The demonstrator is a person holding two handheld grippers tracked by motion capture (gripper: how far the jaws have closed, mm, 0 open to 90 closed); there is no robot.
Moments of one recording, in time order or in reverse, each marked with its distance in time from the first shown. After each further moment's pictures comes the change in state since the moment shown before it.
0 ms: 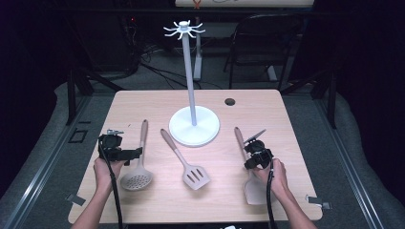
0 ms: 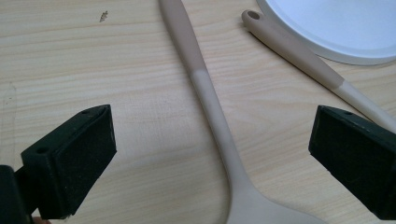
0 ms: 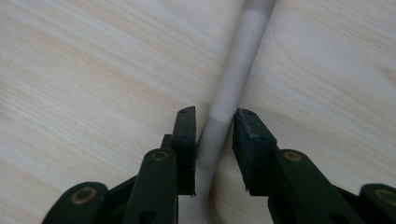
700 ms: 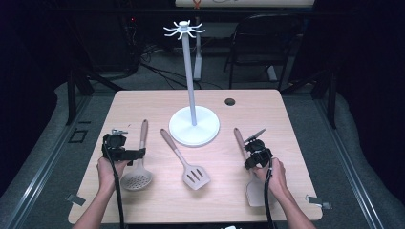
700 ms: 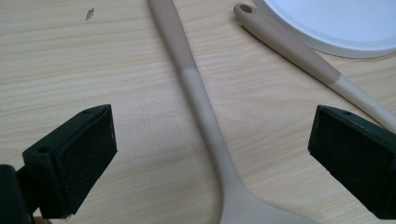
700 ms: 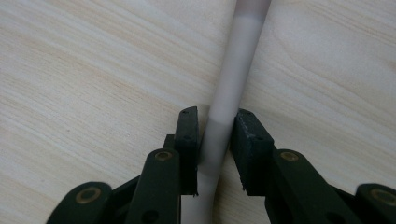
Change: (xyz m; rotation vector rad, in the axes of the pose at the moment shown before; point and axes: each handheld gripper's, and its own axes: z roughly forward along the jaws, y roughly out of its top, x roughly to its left) left arm -0.008 0.002 0.007 0.019 -0.005 0.020; right arm -0.003 0.003 0.007 0.018 0.032 0.053
